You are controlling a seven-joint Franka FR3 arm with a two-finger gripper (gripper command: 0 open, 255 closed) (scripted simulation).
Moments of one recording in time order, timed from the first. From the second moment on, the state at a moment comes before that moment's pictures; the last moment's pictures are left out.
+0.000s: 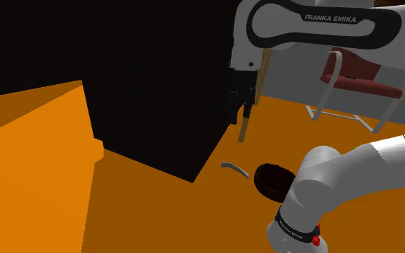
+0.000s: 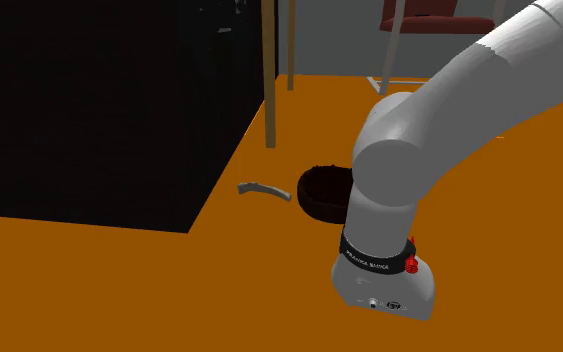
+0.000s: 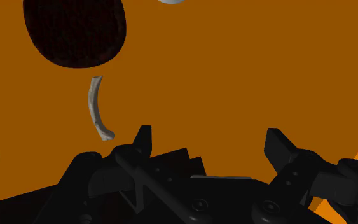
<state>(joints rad) 0.00 -0.78 0.03 -2.37 0.08 1.45 0.03</state>
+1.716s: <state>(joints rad) -0.12 -0.42 -0.39 -2.78 -0.12 2.27 -0.44</state>
